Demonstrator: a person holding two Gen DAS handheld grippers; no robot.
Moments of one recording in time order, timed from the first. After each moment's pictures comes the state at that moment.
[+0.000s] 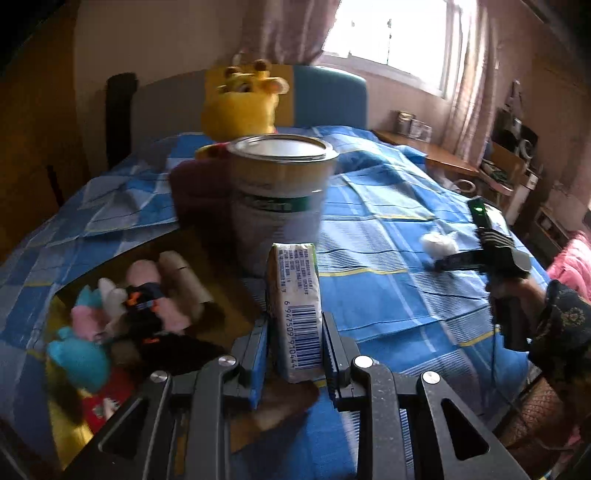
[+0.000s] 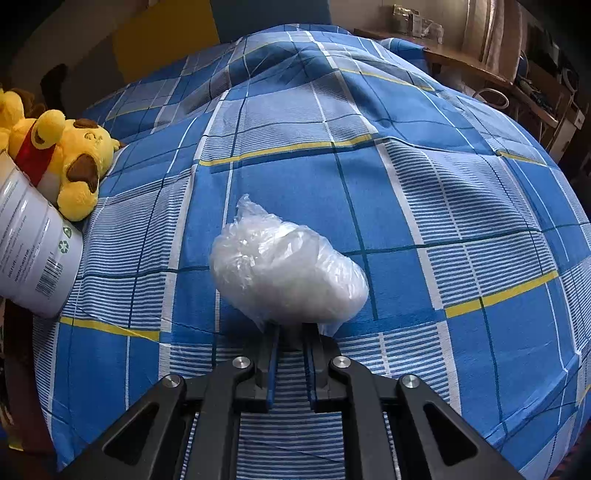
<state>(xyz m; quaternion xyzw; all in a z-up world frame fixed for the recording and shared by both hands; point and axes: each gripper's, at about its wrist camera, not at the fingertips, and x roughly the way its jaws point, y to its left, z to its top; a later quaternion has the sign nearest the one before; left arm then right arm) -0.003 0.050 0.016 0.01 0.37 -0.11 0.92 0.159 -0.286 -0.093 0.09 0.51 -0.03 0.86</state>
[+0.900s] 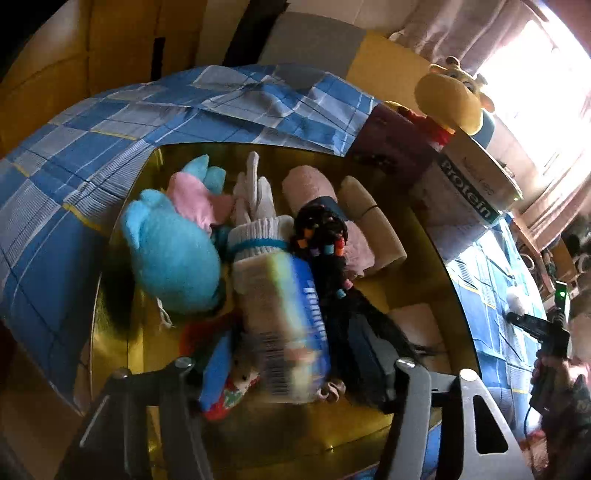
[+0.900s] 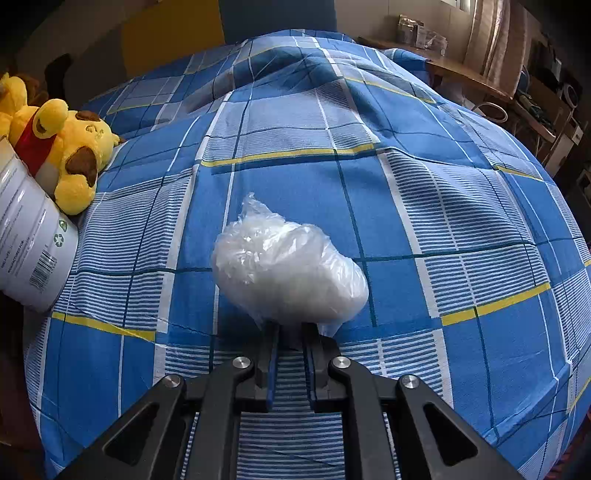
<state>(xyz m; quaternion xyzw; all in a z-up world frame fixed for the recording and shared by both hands) -0.004 0.207 -0.049 -0.18 0.44 0.03 0.88 0.161 -0.281 -0.091 0.07 0.50 -0.04 0.86</state>
